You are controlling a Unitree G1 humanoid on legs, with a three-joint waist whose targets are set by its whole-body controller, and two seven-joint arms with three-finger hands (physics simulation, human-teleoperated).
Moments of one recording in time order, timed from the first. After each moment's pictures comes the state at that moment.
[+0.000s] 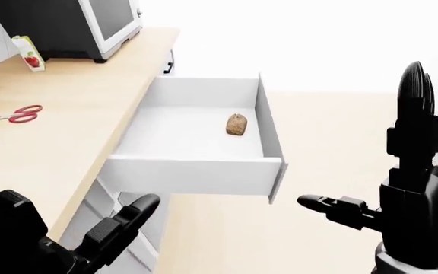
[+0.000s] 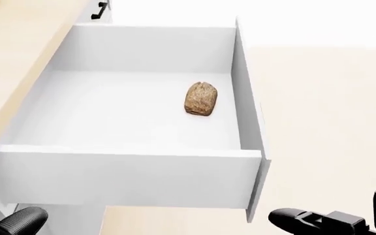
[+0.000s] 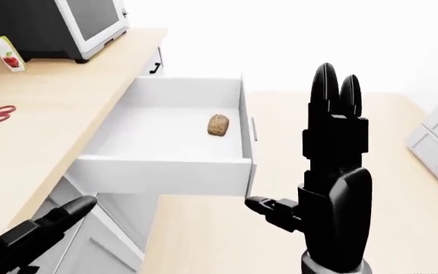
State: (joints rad) left arm 0.26 -0.23 0.20 -1.01 0.99 -0.49 0.27; right arm 0.21 0.03 -0.05 -0.96 -0.87 -0.09 0.02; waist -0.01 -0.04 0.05
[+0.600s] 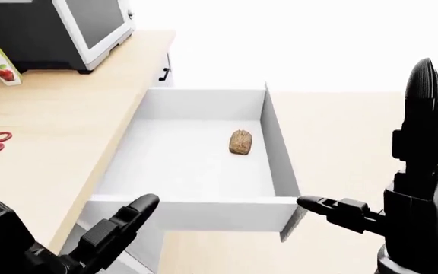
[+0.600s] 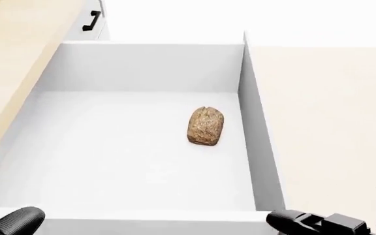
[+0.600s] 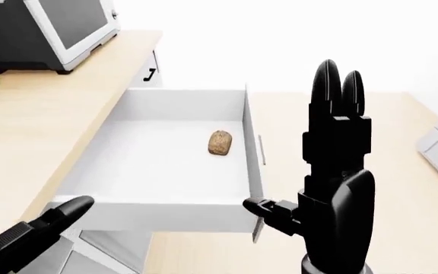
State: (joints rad) left arm 0.26 -0.23 0.19 -1.03 0.98 -0.49 0.27; right arm 0.21 0.03 -0.04 -0.98 -0.86 -0.12 0.01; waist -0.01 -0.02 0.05
